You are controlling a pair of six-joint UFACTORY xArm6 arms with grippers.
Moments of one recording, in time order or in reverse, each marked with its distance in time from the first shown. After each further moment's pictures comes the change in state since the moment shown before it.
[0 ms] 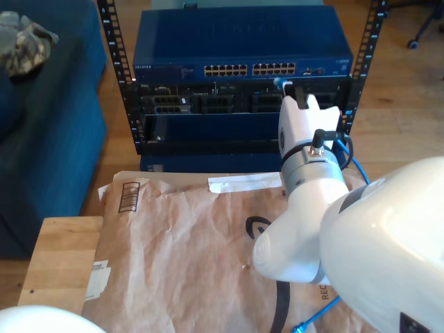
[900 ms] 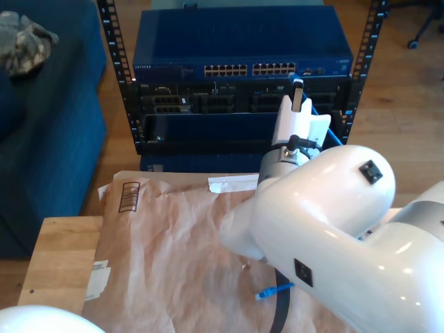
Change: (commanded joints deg) left arm 0.1 0.1 0.0 0.0 0.0 0.0; right arm 0.1 21.1 -22.2 13.8 -4.0 -0.2
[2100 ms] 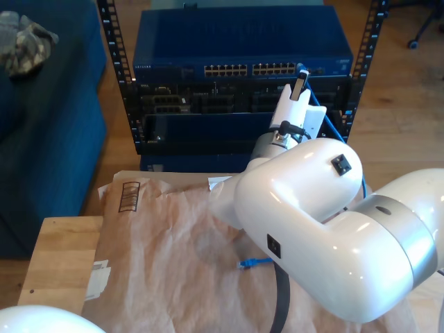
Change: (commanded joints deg) left arm 0.0 0.0 0.0 0.0 0.0 0.0; right arm -3.2 10.0 -15.3 3.3 1.8 -3.6
